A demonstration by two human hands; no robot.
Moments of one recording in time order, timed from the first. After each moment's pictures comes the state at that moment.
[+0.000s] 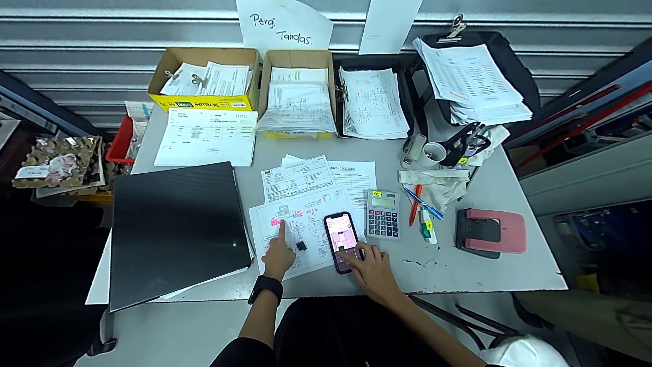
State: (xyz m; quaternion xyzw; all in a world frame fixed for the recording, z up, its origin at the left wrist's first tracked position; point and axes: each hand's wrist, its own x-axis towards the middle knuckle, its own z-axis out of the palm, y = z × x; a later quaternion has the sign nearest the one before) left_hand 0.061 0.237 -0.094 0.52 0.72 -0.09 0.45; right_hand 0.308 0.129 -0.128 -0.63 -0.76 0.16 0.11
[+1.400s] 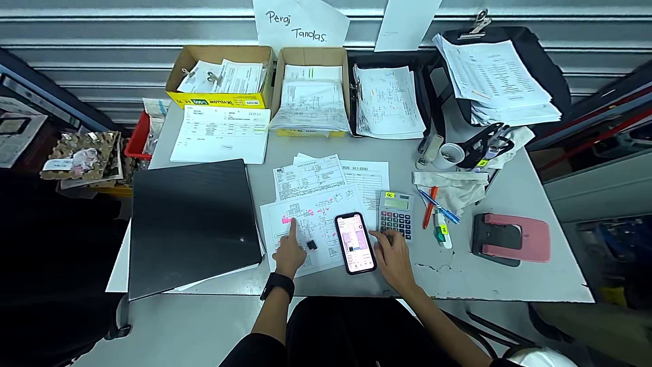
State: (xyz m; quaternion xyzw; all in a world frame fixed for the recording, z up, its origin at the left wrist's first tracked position) left_hand 0.062 0.237 -0.090 0.52 0.72 -0.08 0.45; right_hand 0.329 0.155 -0.147 -0.71 -0.65 0.16 0.22
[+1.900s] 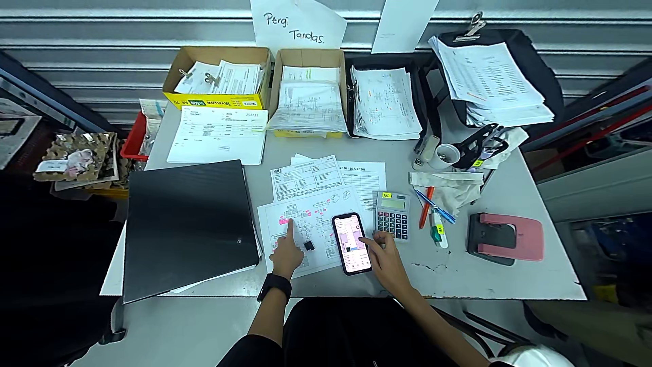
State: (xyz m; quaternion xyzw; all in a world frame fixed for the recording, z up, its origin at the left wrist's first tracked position) left_hand 0.062 0.237 -0.089 0.52 0.72 -0.09 0.45; right_hand 0.323 0.150 -0.144 -0.66 -0.67 0.20 0.27
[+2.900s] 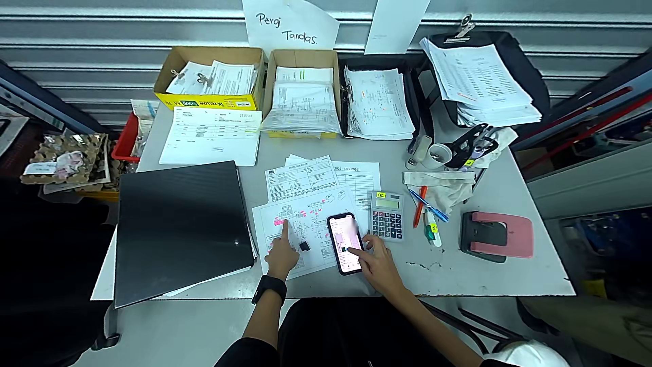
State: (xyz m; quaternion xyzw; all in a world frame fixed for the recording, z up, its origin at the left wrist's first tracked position) left_hand 0.063 0.237 -0.091 0.52 0.72 -0.09 0.45; right_hand 0.317 0.144 -0.141 -0.62 -0.73 0.17 0.24
